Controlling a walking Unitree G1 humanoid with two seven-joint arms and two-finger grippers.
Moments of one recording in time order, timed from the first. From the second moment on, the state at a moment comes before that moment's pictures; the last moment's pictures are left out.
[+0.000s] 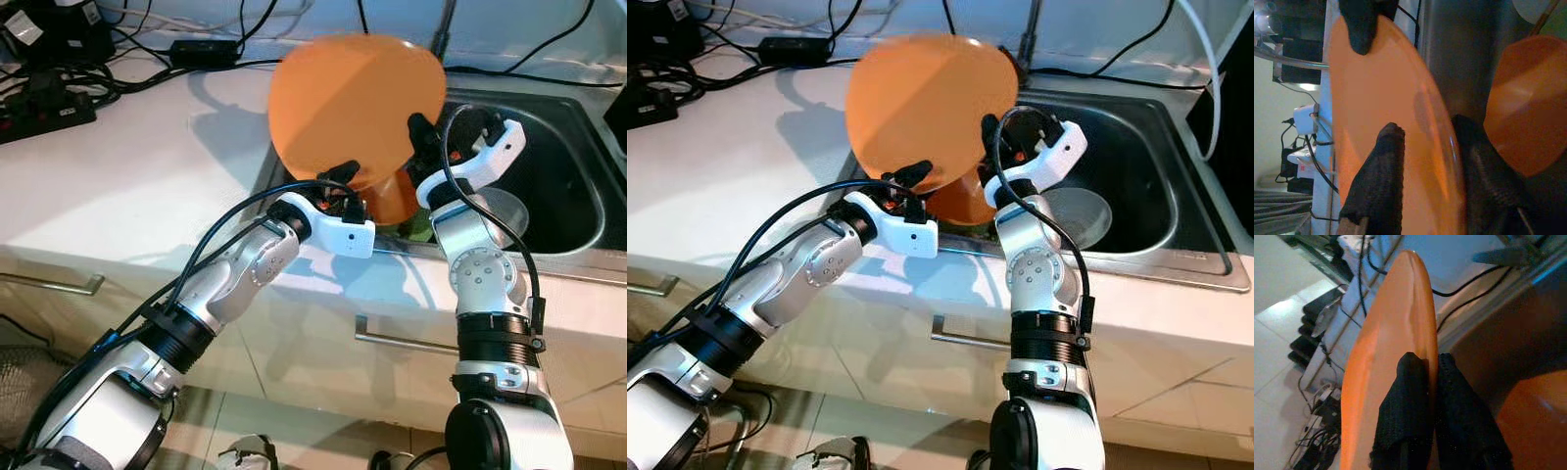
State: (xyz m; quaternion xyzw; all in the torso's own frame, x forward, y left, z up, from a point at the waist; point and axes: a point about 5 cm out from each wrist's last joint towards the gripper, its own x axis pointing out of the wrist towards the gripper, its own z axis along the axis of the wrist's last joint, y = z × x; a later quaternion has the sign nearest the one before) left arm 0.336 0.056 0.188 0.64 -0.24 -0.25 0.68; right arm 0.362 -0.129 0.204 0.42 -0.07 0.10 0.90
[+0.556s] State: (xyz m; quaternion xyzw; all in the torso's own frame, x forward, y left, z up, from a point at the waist) left arm 0.337 0.059 0.195 0.60 -0.24 -0.24 0.73; right arm 0.368 -0.187 0.179 0.44 -0.06 -0.07 0.90
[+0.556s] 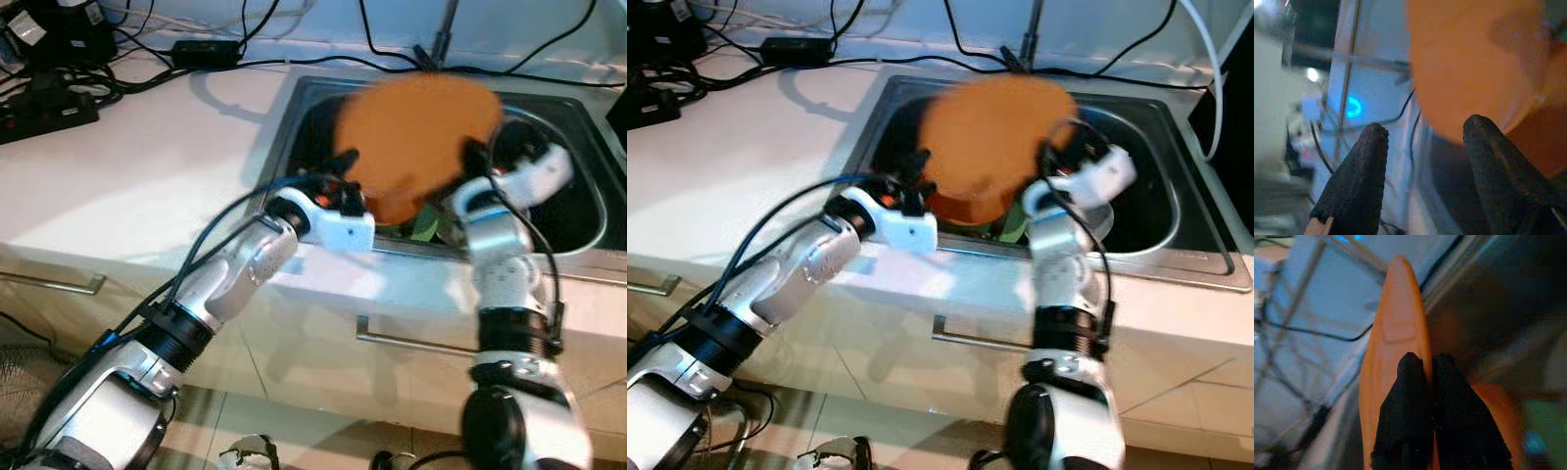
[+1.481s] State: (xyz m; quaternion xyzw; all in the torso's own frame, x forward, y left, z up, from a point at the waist) left arm 0.343 0.078 0.207 0.06 -0.07 -0.21 0.97; right arm 0.380 -0.186 0.155 0.32 -0.02 -0.09 0.94
